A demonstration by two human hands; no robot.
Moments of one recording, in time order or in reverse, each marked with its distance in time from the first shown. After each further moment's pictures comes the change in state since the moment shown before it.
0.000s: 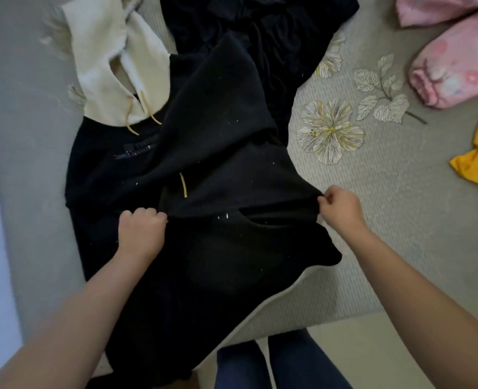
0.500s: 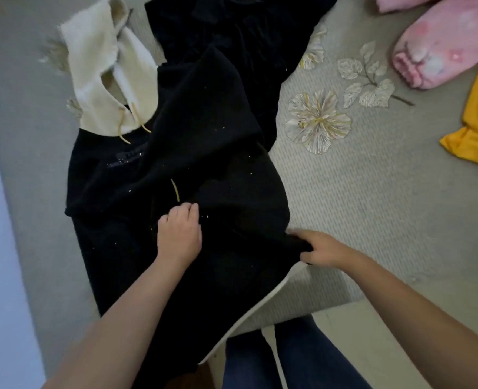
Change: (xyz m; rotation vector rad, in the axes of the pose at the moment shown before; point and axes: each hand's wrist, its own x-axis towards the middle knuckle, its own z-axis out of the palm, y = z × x) left_hand -0.007 0.063 0.006 -0.124 -0.099 -0.084; right_hand -0.060 0.047 0.019 0.088 -0.730 -0.272
